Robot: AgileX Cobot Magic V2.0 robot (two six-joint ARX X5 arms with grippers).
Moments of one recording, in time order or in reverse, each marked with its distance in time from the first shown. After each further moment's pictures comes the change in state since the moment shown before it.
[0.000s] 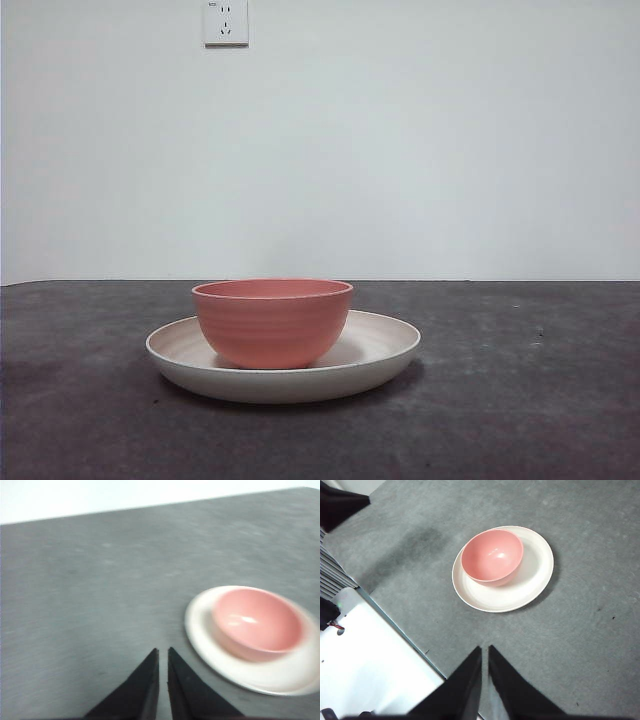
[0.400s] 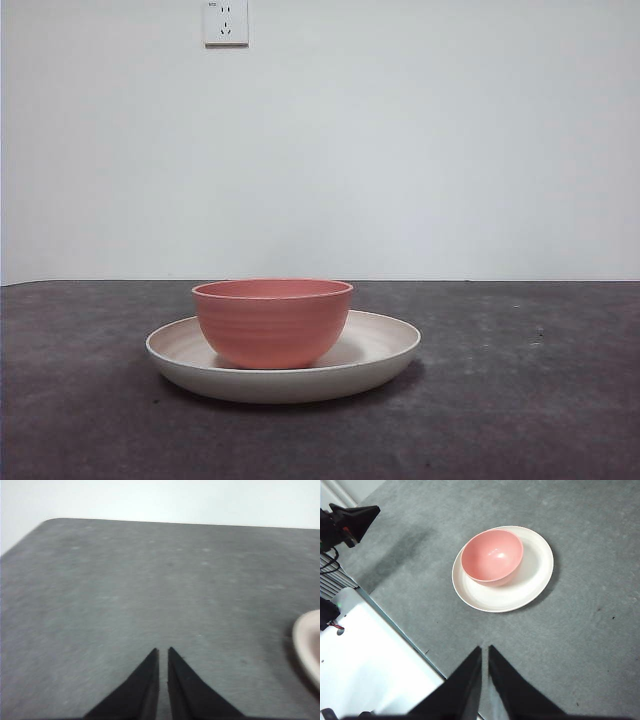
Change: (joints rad) left arm 0.017 -0.249 -0.323 0.197 -0.341 -0.158; right arm 0.000 0.000 0.000 0.000 0.000 0.000
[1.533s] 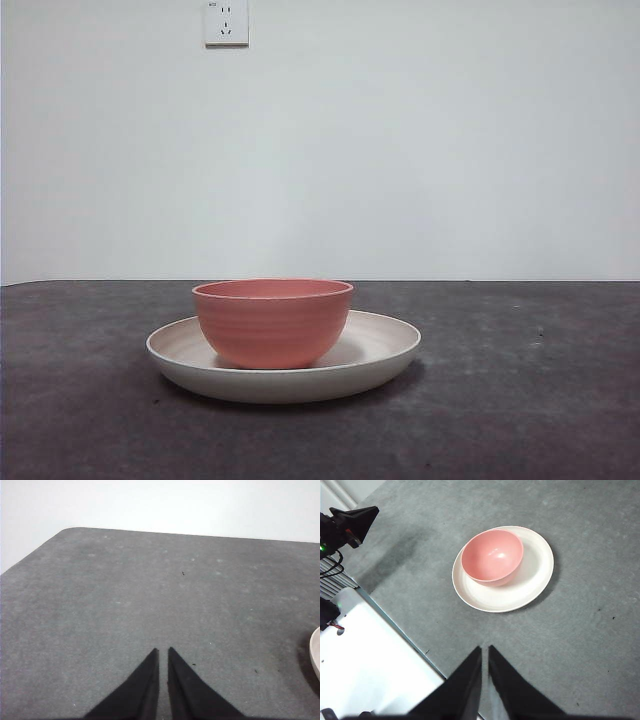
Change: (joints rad) left arm 0.004 -0.088 -0.053 0.013 -0.035 -0.008; right arm 0.000 0.000 0.000 0.000 0.000 0.000
